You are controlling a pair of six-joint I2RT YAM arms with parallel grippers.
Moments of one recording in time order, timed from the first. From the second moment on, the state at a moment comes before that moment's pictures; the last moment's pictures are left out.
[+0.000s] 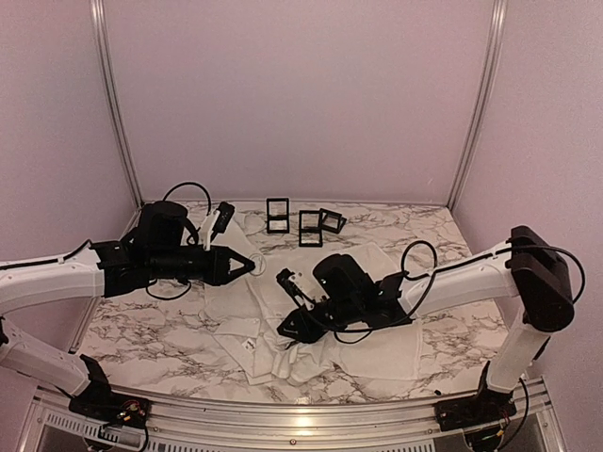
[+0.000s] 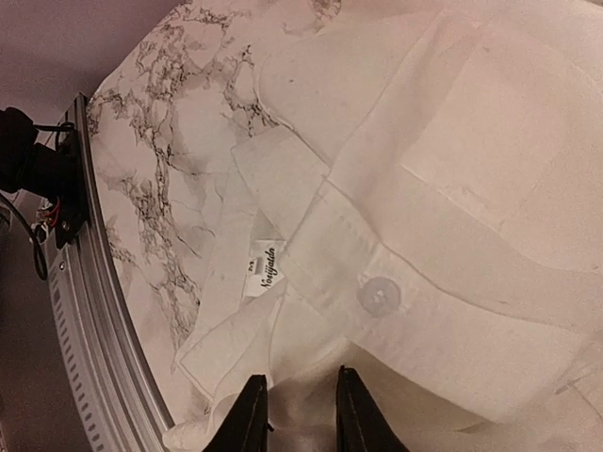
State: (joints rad) left arm -0.79 1.24 0.83 -0.06 0.28 -0.44; right arm 1.04 1.72 0.96 0.07 -0.26 0.39
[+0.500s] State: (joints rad) left arm -0.72 1.25 0.80 0.44 0.35 -0.74; right arm 0.92 1.43 0.97 0.22 -0.27 0.54
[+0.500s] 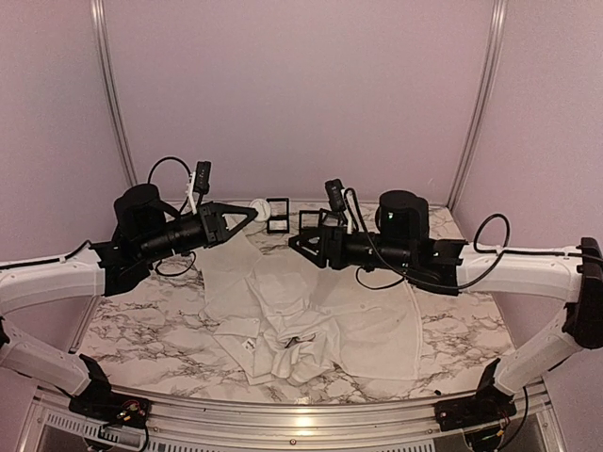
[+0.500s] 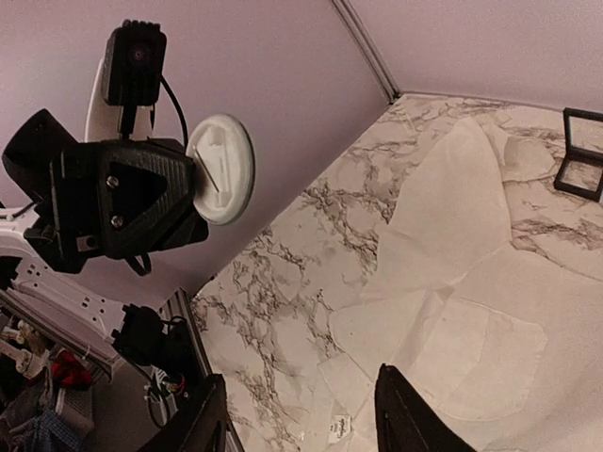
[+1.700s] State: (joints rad) left arm -0.82 1.32 0.90 0.57 0.37 -0.78; right arm 0.85 1.57 1.04 0.74 -0.49 0.81
